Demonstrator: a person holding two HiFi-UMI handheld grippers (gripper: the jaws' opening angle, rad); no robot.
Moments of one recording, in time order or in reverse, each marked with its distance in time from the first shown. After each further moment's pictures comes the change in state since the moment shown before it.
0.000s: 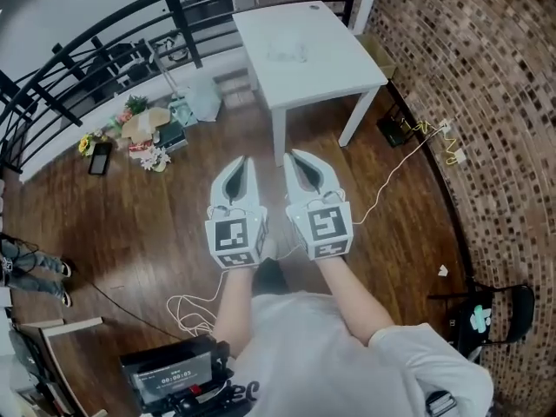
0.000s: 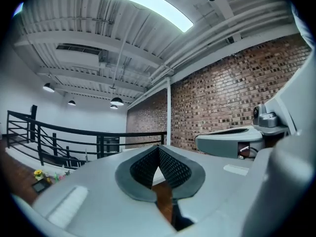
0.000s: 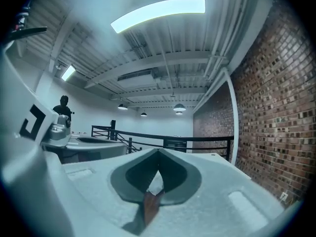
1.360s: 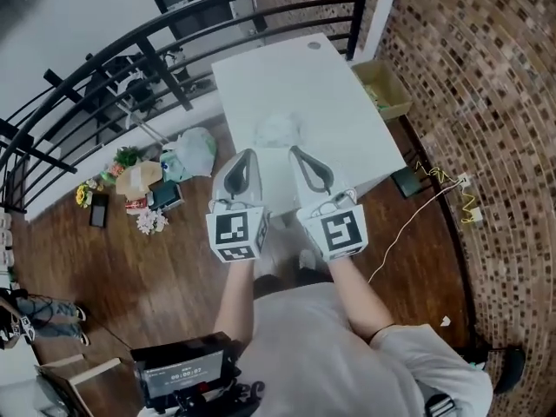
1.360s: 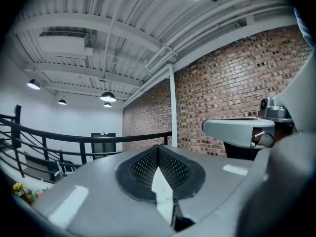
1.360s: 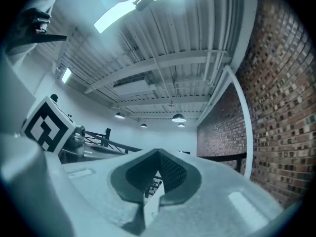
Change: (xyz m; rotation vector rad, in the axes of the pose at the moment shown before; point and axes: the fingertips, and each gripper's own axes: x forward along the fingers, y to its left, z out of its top) left arm 0.488 0.060 0.024 0.046 0.013 -0.037; right arm 0.353 -0.307 0.052 -0.041 -0.202 0.054
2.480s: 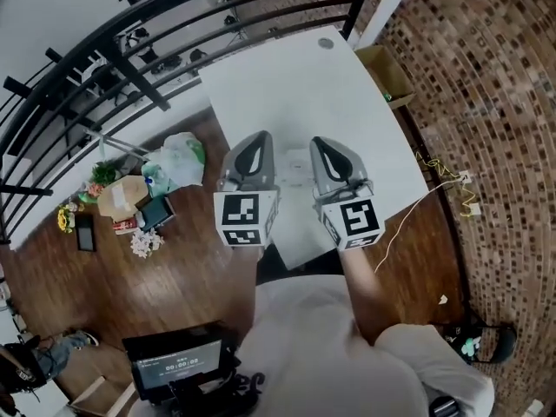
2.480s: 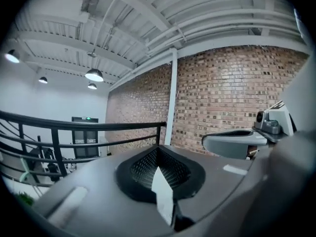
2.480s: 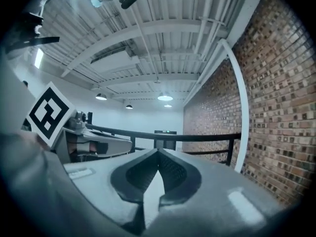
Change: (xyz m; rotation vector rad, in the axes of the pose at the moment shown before) left arm 0.239 0.138 -0.040 -0.095 0.133 -0.238; right arm 0.235 -0.090 -0.131 0.023 0.269 -0.168
